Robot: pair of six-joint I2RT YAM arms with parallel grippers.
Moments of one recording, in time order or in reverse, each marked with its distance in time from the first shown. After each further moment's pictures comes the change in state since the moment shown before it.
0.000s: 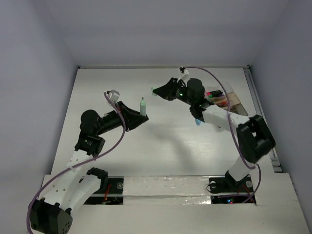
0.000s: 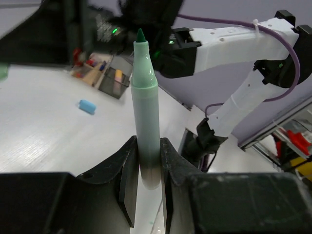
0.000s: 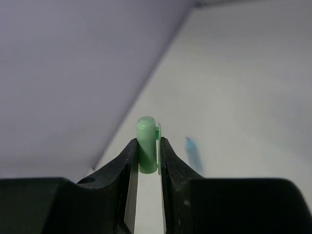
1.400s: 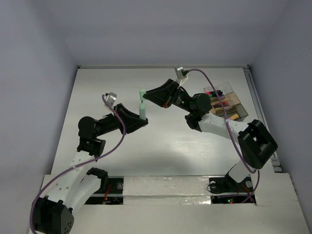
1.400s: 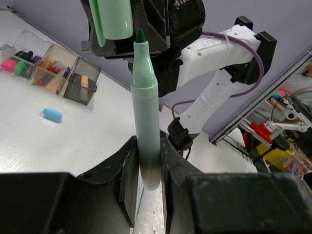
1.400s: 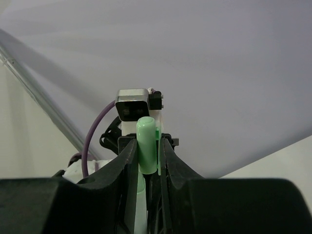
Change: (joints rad) left arm 0.031 0.016 -0.098 0.339 0.141 -0.241; right arm 0.159 -0.102 -0.095 0.776 -0.169 0.350
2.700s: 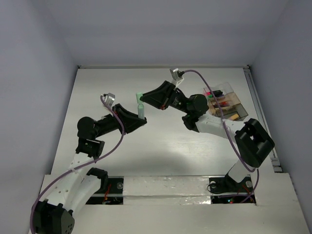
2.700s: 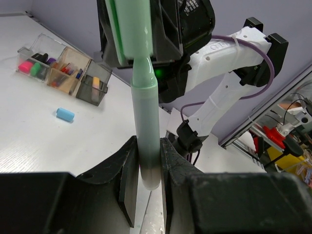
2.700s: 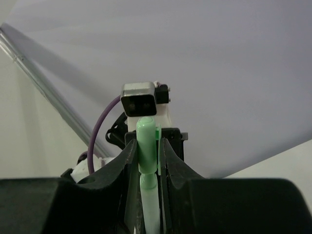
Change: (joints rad) left arm 0.015 -0.032 0.000 -0.068 -0.027 0.053; right arm 0.033 0.032 0.018 0.021 -0.003 0.035
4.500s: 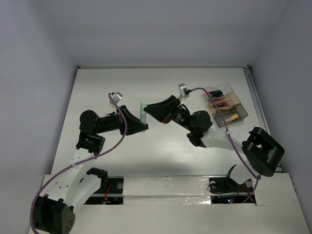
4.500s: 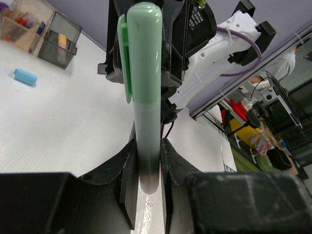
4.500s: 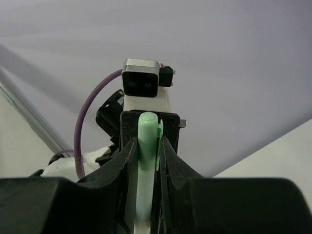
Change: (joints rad) left arm 0.008 0.062 0.065 -0.096 0.164 -0.071; right arm 0.114 -0.129 -0.277 0.026 0.195 -0.209
